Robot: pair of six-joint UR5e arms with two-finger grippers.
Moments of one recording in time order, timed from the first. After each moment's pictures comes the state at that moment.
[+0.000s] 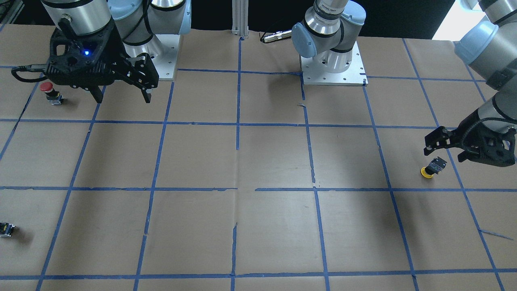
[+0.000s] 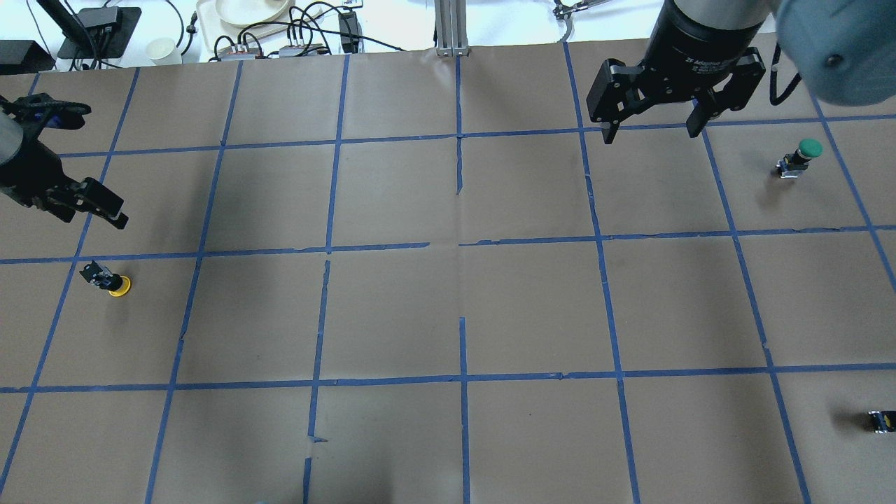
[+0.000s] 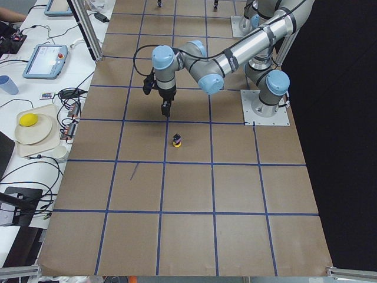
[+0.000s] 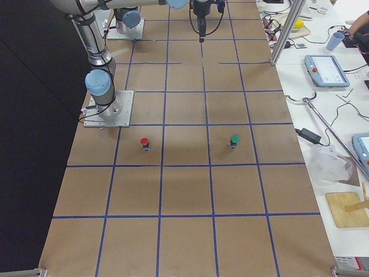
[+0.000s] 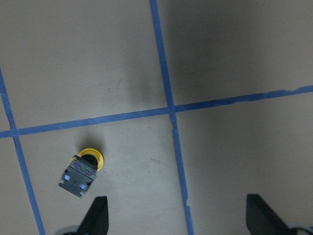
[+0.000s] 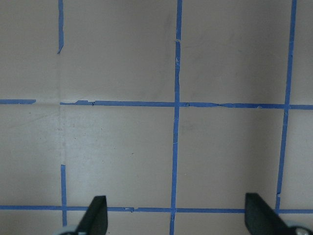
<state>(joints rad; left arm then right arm) -1.01 -1.78 -1.75 -1.20 1.57 0.79 1.62 -1.55 1.49 -1.56 -1.58 0.02</state>
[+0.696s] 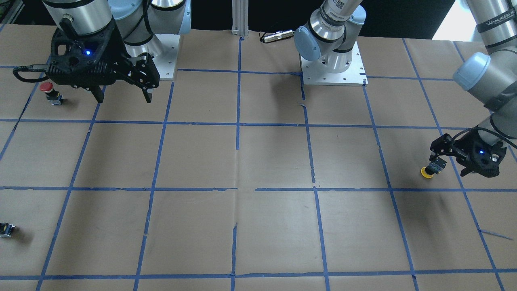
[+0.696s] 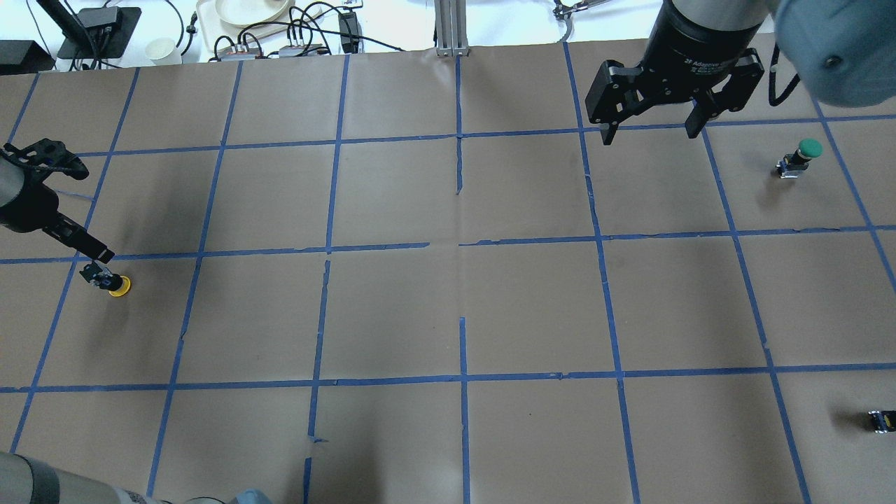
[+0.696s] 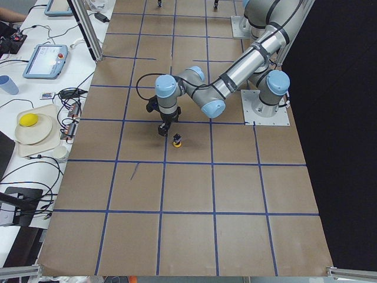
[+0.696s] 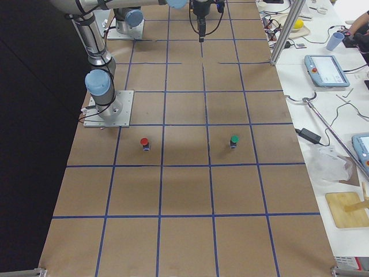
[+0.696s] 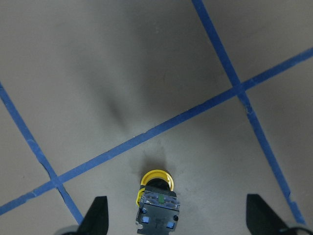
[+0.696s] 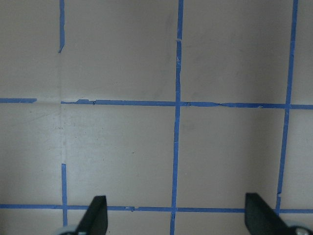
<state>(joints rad) -0.92 -1.88 -1.83 -1.02 1.57 1.22 1.62 -1.55 1.49 -1.56 -1.58 0.02</state>
